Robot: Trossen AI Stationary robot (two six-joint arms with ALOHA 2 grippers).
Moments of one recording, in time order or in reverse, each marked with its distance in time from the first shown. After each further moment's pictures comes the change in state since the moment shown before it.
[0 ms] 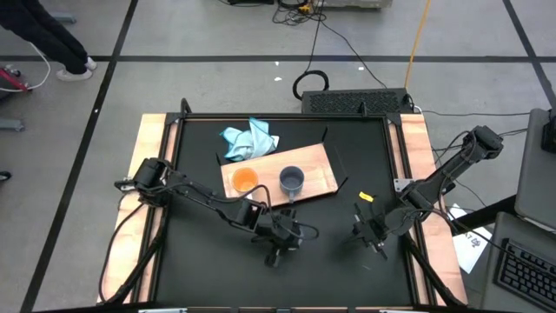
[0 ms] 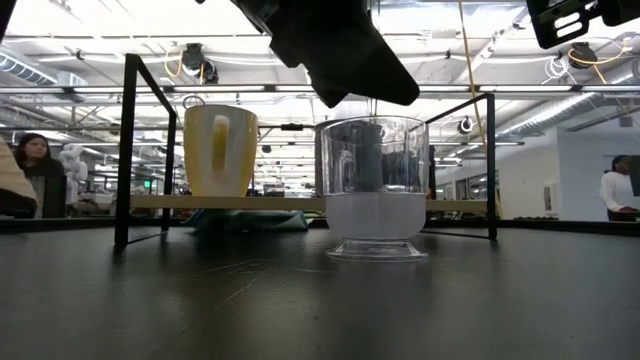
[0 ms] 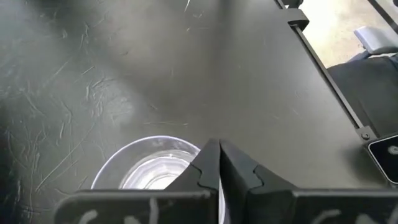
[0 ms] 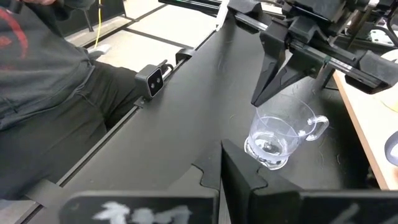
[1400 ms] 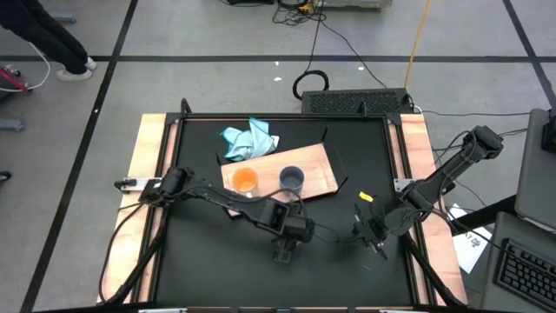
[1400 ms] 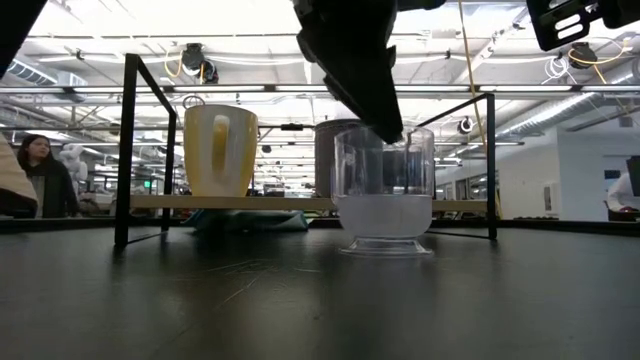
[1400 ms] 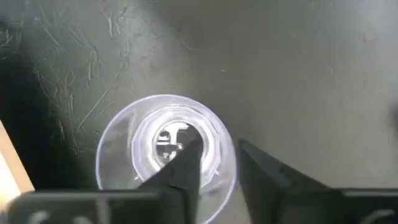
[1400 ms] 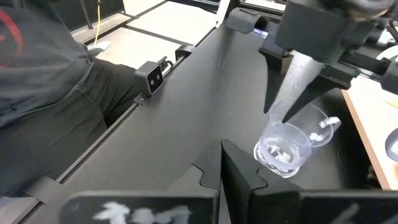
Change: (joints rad) left arm 0.028 0.239 0.523 -0.682 -0.060 0.001; right arm 0.000 0.000 0.001 -0.014 0.000 0.004
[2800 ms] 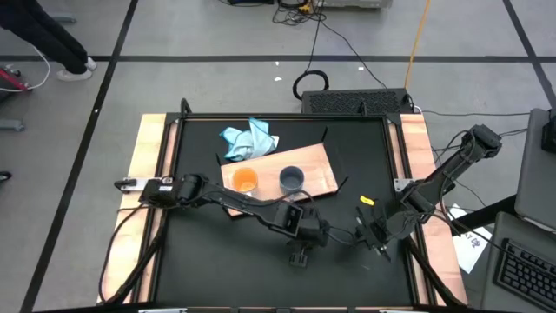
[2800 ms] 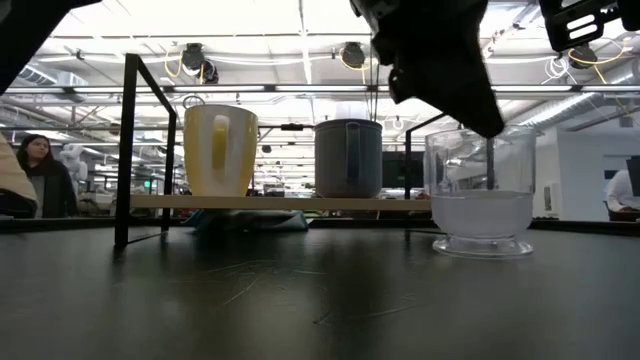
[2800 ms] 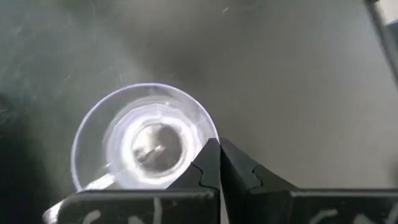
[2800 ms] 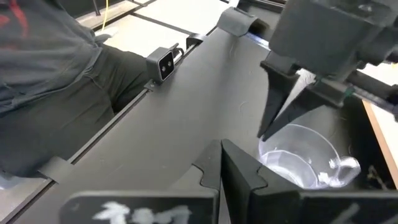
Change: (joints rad) left arm 0.017 0.179 0.254 0.017 0.016 0.035; right arm 0.040 0.000 -0.001 -0.040 0.000 -0.007
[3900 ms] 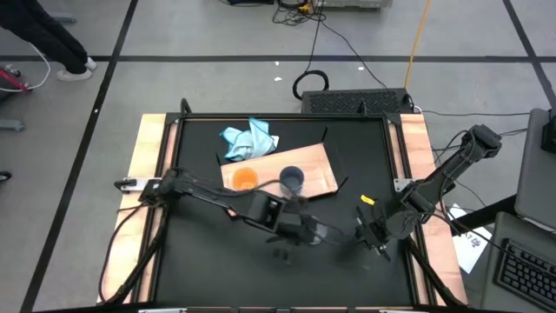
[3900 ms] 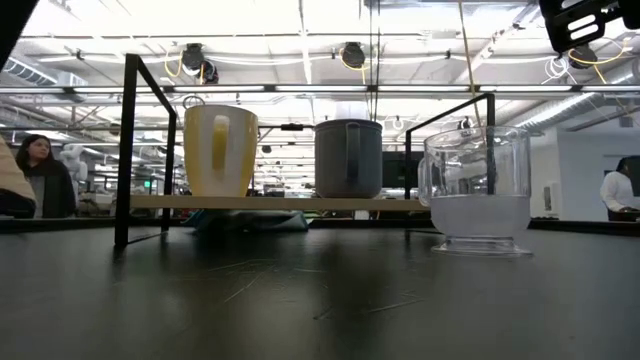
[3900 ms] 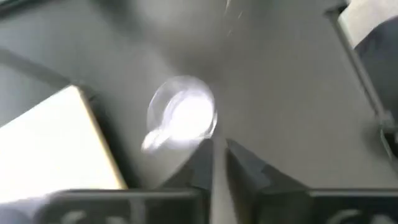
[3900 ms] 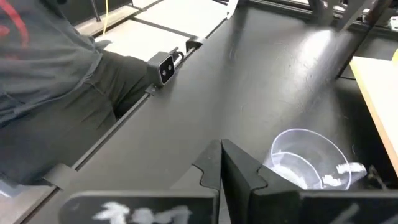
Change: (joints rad) left arm -0.050 -0.202 0.079 -0.229 -0.142 0.056; right arm 0.000 0.000 0.001 0.009 0.000 0.030
